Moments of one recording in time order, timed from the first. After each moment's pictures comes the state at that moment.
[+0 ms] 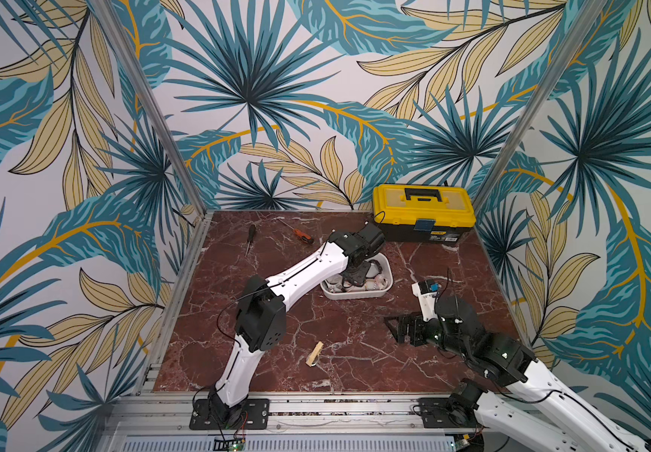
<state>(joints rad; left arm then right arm) -0.80 2.16 2.06 -1.13 -0.23 -0.30 0.71 0.66 0.71 -0.70 0.04 0.56</state>
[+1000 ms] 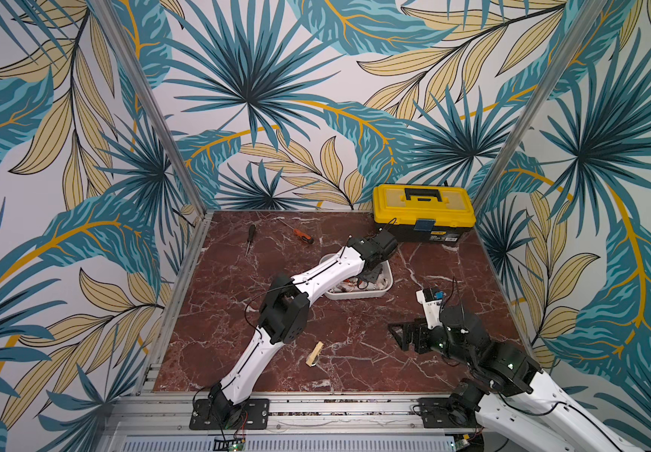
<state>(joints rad) -0.84 2.35 2.21 -1.06 -0.28 -0.40 0.71 0.57 0.63 -0.71 0.04 0.56</state>
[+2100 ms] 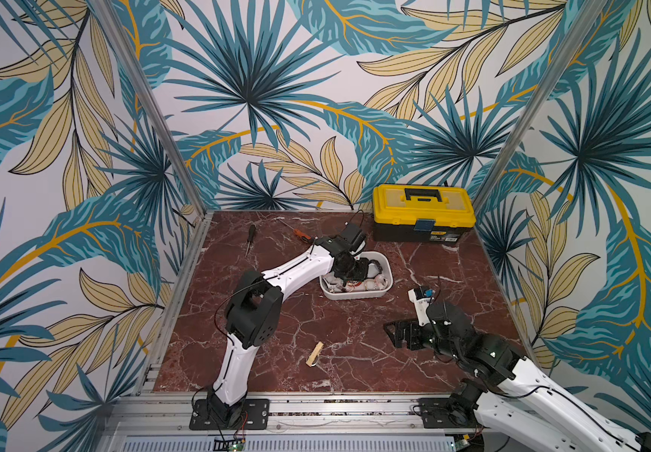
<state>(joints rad) -0.69 2.11 1.77 -0.71 0.24 -0.53 0.71 0.69 0.63 -0.68 0.06 0.57</state>
